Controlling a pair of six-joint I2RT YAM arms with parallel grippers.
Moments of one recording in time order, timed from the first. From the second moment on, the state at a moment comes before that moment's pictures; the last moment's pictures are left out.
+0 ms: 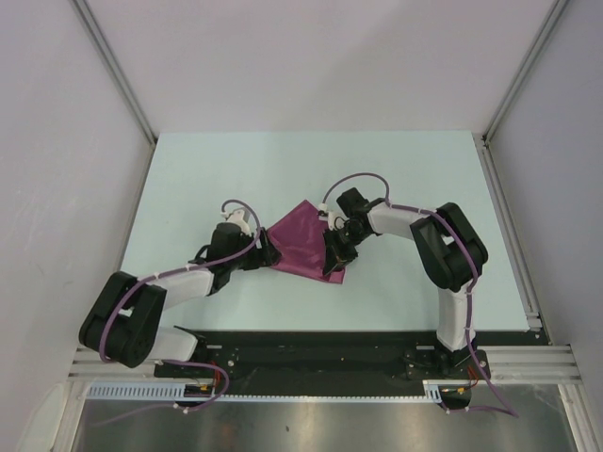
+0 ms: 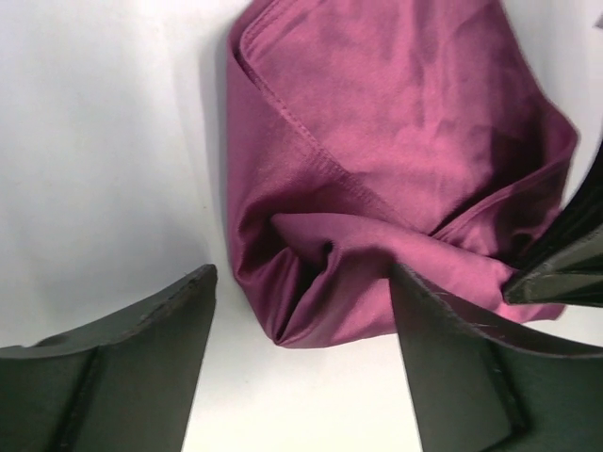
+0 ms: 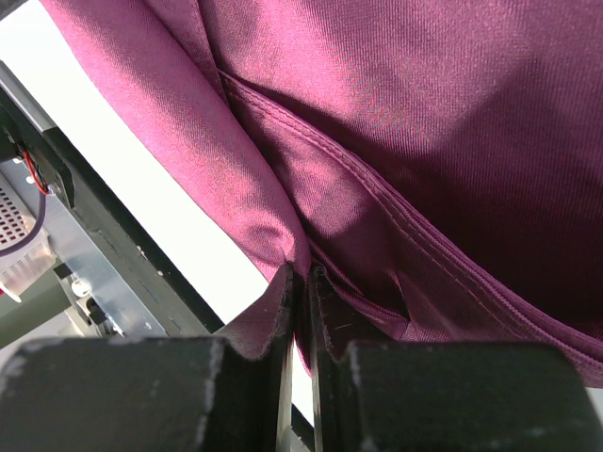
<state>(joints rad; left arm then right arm) -0.39 1.36 0.43 0.26 0.14 -0.55 0.56 1.99 1.23 -0.53 -0.66 0.19</state>
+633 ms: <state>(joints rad) -0.30 1.40 0.39 0.40 0.26 -0.59 0.56 2.00 1.25 -0.55 -0.67 0.19</state>
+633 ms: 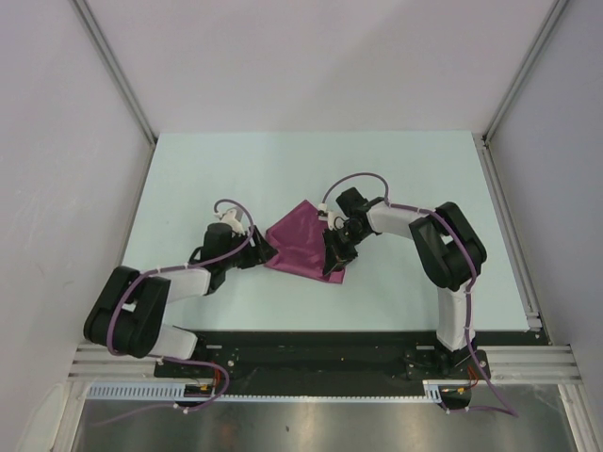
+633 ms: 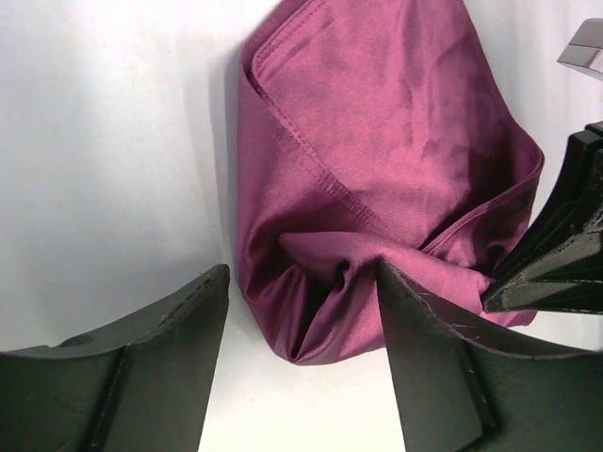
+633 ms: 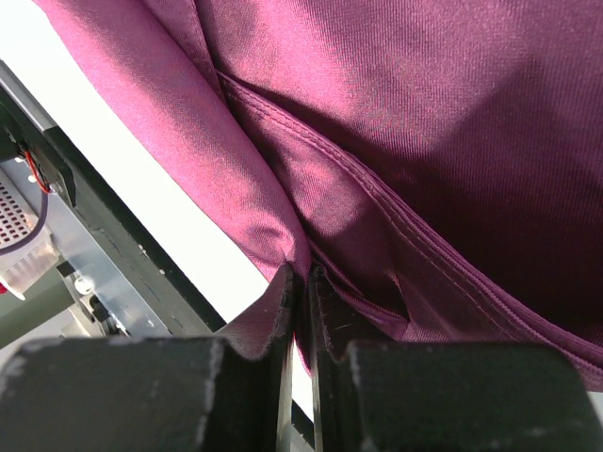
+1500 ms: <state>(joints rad) -0.29 1.52 0.43 0.45 0.37 -0.57 0.57 2.01 1.35 -0.66 -0.62 0.15</state>
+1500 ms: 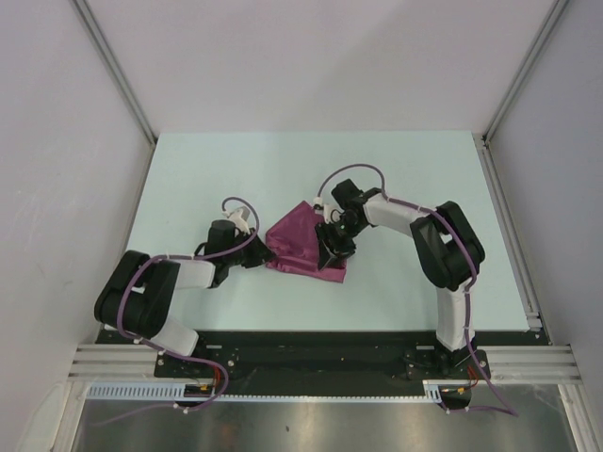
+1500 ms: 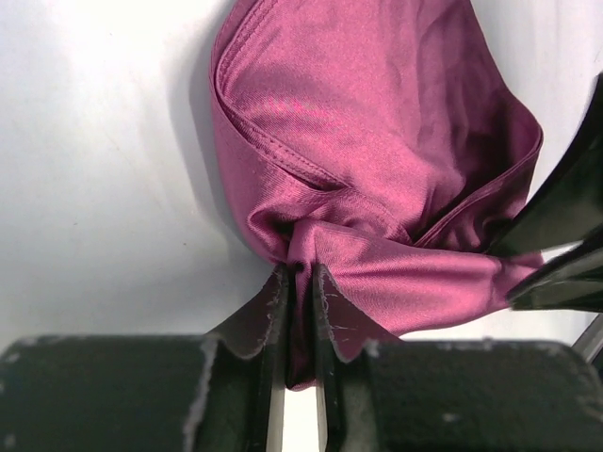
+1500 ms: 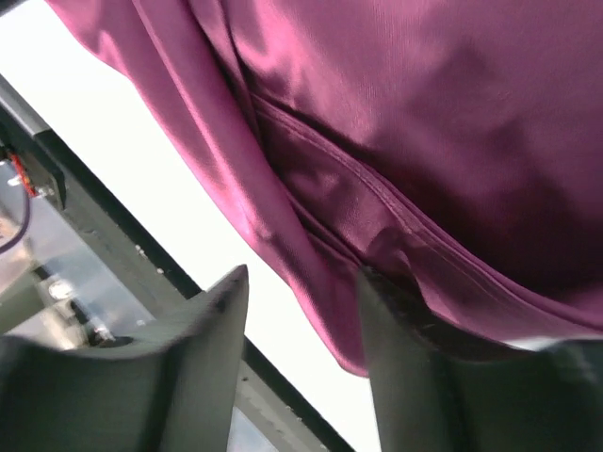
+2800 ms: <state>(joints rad) -0.29 1.55 0.57 0.18 0.38 -0.55 1.14 1.81 0.96 0.10 0.31 -0.38</state>
